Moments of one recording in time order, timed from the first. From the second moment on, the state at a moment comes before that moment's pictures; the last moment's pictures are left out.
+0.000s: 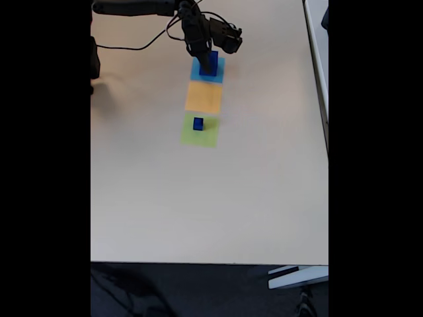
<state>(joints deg) 0.4 78.0 77.7 67.1 90.9</state>
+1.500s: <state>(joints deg) 6.7 80.6 99.9 45.0 87.2</state>
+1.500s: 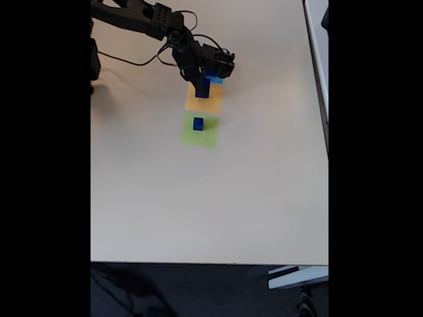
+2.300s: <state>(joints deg) 6.2 80.8 101.5 39.1 89.0</state>
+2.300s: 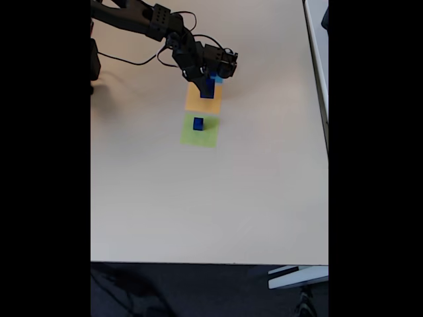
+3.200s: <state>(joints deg) 6.4 80.9 108.7 31.6 89.4</state>
